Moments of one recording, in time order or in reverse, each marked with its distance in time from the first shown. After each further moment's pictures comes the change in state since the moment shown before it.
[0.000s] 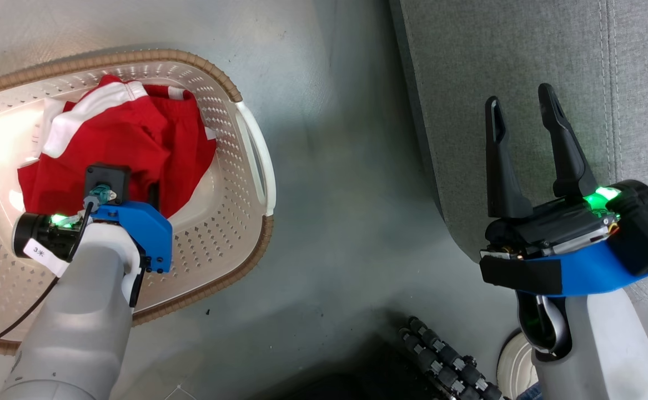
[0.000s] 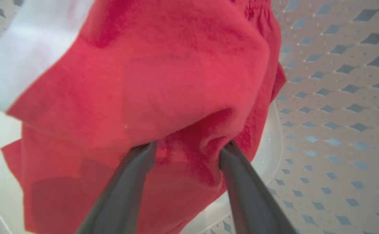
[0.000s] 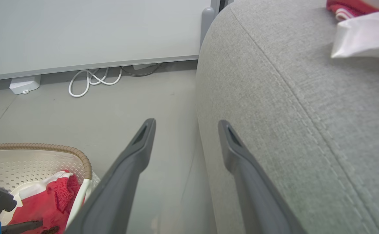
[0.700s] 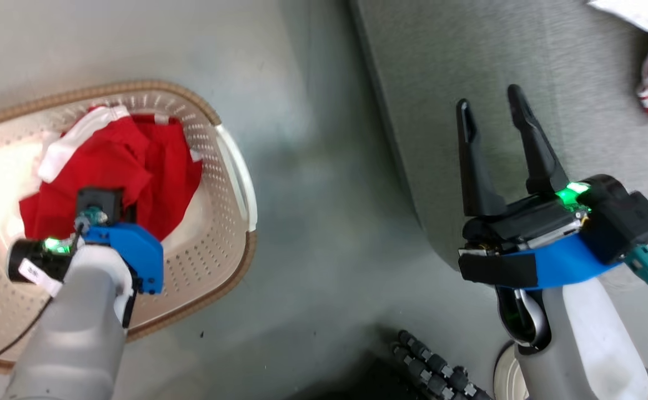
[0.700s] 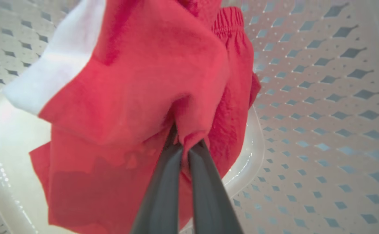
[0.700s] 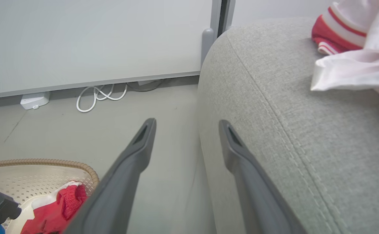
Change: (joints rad) left arm 0.038 0.020 -0.013 0.029 -0.038 -0.022 -0.006; right arm -0.039 0.001 0.054 0.072 0.023 0.000 -0.021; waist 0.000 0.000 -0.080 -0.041
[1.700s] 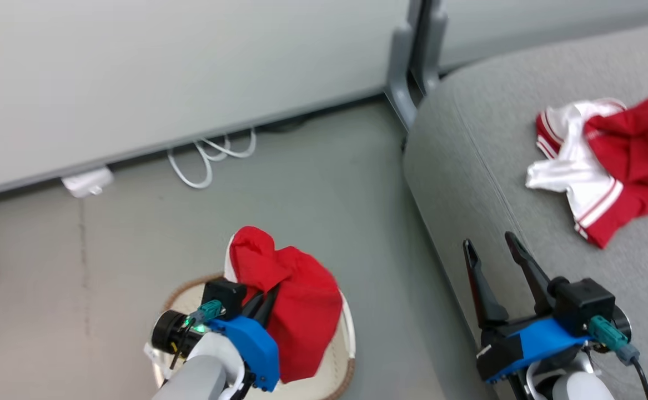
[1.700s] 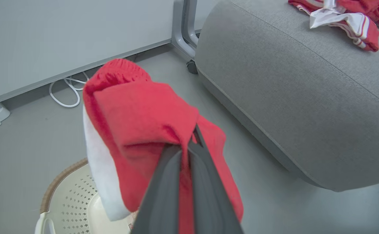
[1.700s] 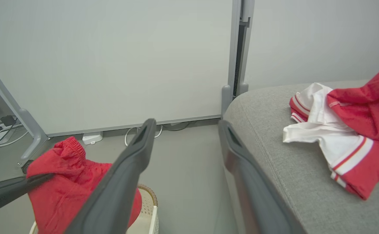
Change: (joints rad) left arm 0.329 -0.119 -0.276 -0.314 -0.228 -0.093 -0.012; right arm 0.294 0.002 -0.095 0.090 -0.113 0.000 0.169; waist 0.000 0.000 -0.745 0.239
